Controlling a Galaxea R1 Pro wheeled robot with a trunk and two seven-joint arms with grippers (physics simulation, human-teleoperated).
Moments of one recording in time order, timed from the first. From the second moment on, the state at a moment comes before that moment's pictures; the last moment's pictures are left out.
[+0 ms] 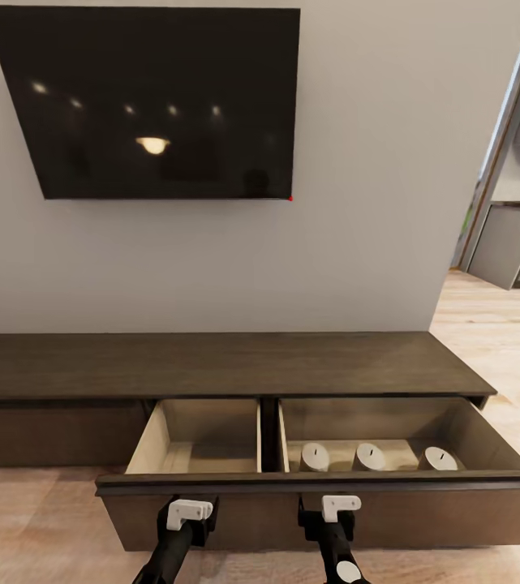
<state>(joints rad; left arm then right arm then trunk) -0.18 -0.03 -0.24 -0.78 0.15 -0.30 0.01 -0.43 0.13 0.34 -0.32 -0.19 -0.35 -0.28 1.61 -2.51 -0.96</state>
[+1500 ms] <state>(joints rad) -0.18 -0.03 -0.24 -0.78 0.14 -0.30 0.01 -0.43 0.13 0.35 -0.32 -0.19 -0.35 -0.28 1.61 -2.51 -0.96</state>
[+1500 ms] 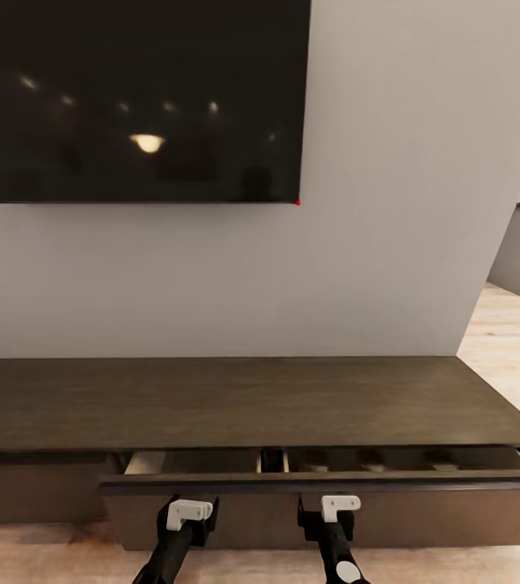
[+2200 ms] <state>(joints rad) -0.18 -0.03 -0.24 -0.78 0.14 -0.30 0.01 -0.43 0.13 0.35 -0.32 -0.19 -0.35 -0.28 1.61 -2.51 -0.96</state>
